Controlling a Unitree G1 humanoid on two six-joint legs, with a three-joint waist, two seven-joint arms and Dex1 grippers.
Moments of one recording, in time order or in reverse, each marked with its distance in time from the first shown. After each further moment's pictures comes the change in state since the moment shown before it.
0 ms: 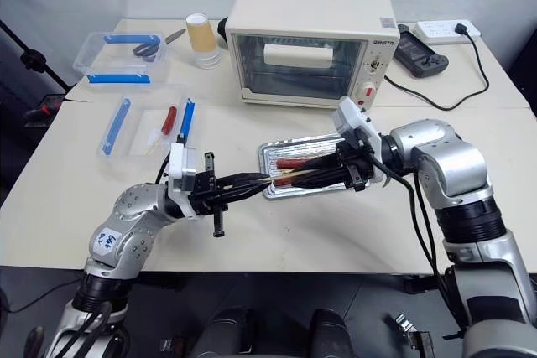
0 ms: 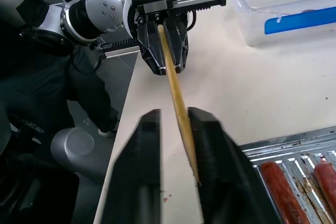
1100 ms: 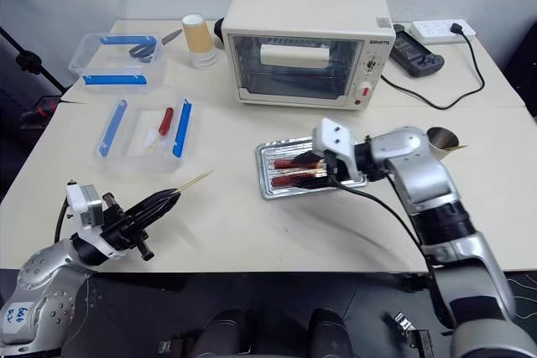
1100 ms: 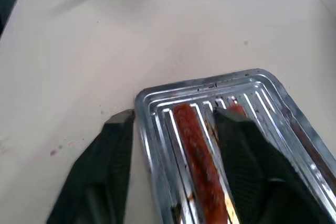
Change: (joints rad) left arm 0.483 0.102 0.398 -0.116 -0.090 -0.035 0.156; right arm -0.031 0.140 0.129 0.192 -0.369 -0.333 -0.205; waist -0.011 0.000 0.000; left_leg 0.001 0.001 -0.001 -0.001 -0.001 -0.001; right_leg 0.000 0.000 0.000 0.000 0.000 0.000
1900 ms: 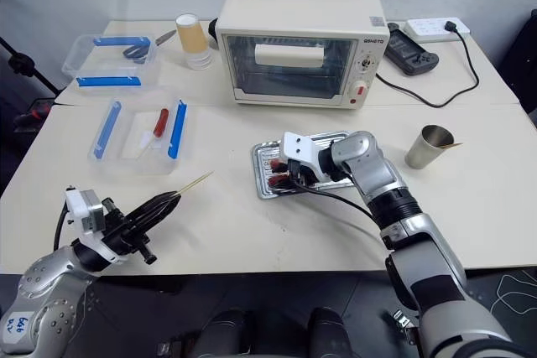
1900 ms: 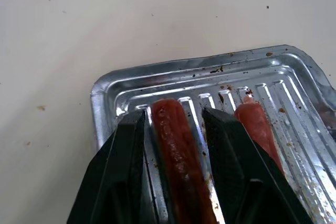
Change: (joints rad) left arm 0.046 -0.018 -0.007 -0.053 0.000 -0.001 0.051; right arm -0.120 0.176 0.073 0.344 -0.191 -0.172 -0.043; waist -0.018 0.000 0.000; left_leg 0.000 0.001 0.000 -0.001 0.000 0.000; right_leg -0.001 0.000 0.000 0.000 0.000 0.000
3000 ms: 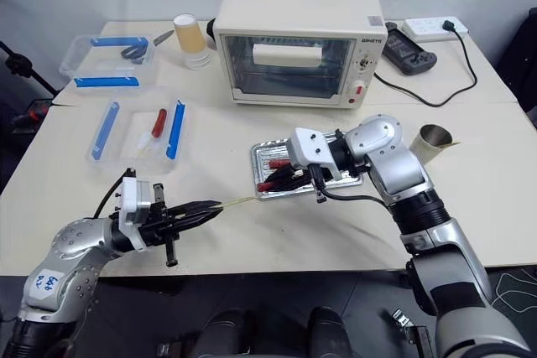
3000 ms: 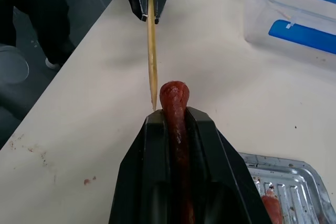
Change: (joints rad) left arm -0.229 0.127 -0.227 0.072 0.060 0.005 -0.213; right arm 0.058 -0.120 -0.052 -0.368 0.227 -0.001 0.271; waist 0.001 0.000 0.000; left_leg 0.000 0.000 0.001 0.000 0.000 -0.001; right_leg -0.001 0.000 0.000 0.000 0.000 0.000
